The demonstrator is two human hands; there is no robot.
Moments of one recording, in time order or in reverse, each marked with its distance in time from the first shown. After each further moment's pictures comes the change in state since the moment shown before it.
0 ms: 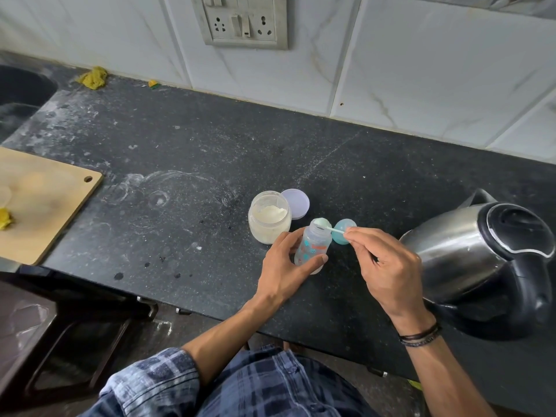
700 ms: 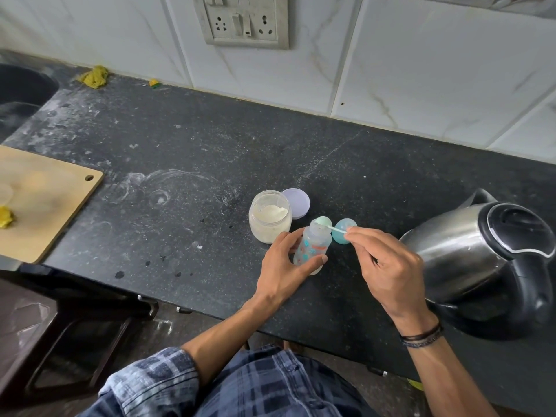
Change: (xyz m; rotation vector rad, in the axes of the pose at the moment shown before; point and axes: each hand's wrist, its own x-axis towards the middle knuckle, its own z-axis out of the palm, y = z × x) left_hand -0.003 0.005 -0.001 0.018 0.003 -0.035; right_hand -0.001 0.000 -0.002 -0.029 -0.008 -0.027
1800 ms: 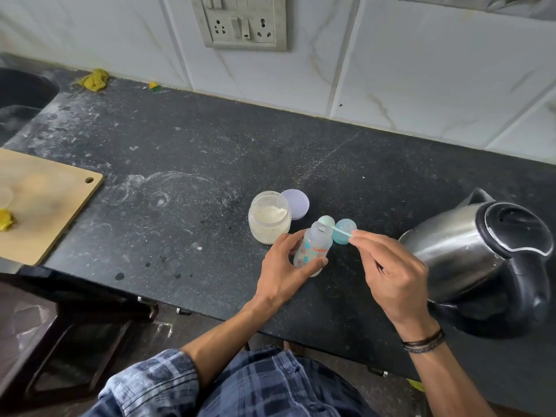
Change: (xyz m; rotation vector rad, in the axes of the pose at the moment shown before) left_hand 0.000 -0.006 0.001 0.011 -0.011 0.030; right_hand -0.011 0.003 -0.001 0.012 0.090 -0.020
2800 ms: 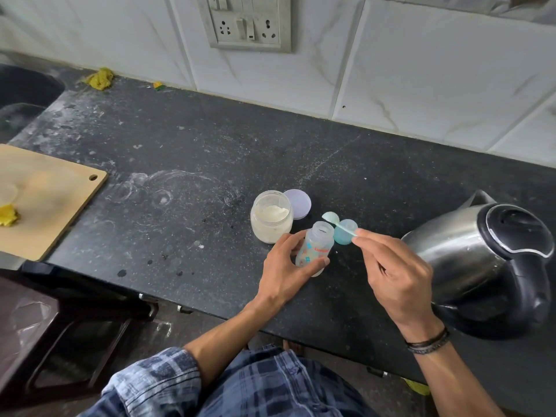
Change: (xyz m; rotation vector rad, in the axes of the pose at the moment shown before) left_hand 0.001 -0.006 0.003 -0.029 0.022 0.001; right_hand 0.005 -0.003 -0.004 -0.040 0.007 -0.056
